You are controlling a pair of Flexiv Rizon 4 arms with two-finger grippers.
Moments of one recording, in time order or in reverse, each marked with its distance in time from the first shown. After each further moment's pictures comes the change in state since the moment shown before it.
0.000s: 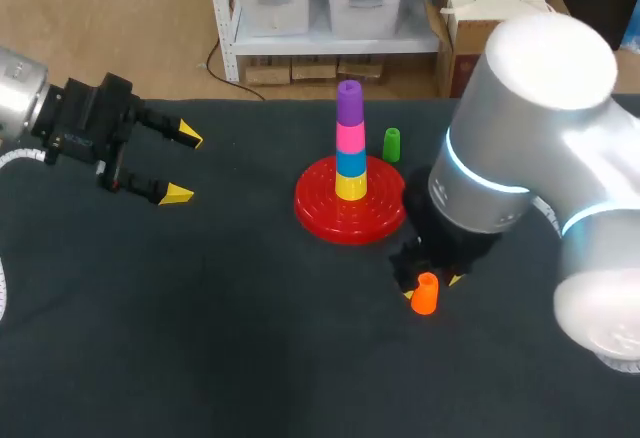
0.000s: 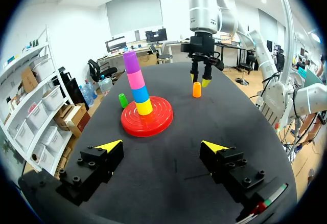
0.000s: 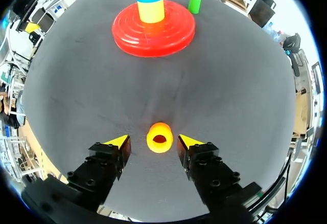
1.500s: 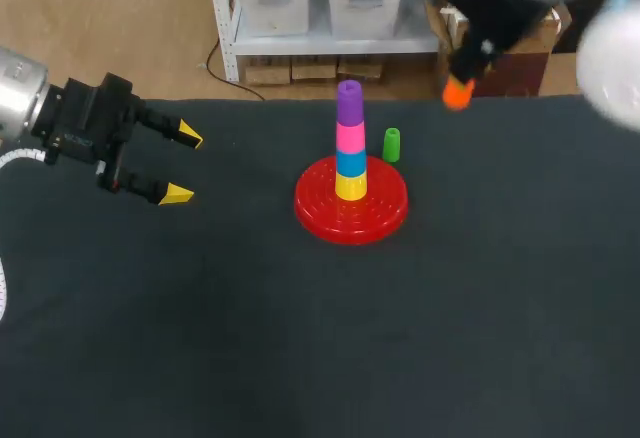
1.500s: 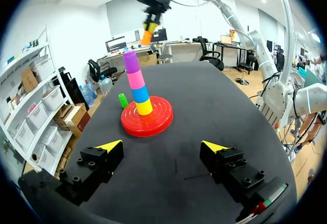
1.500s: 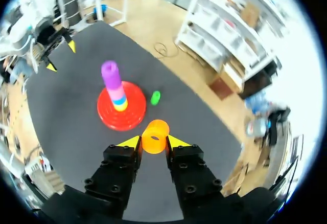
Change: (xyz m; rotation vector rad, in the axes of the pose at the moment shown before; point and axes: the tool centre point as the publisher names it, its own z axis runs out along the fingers) left arm 0.000 0.000 0.000 0.000 0.000 0.000; right arm -0.181 -0.092 -0.192 0.125 -0.224 -0.442
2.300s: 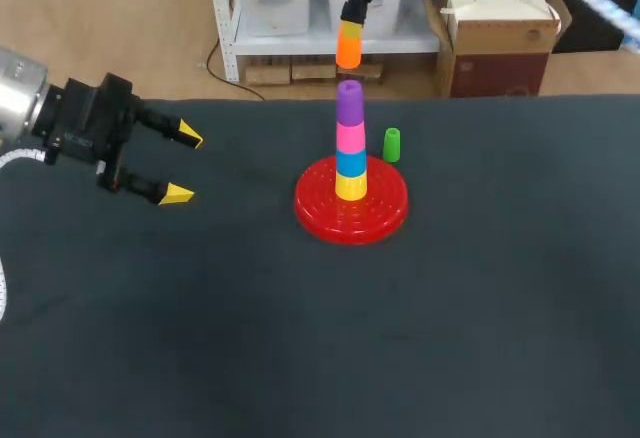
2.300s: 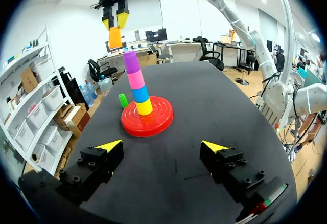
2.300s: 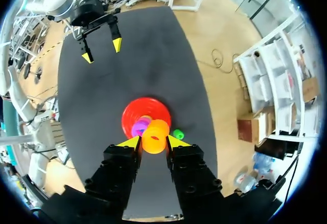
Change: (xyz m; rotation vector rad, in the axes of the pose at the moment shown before) left arm 0.000 0.000 0.000 0.000 0.000 0.000; right arm -0.123 0.050 0.022 -0.300 0.217 -0.501
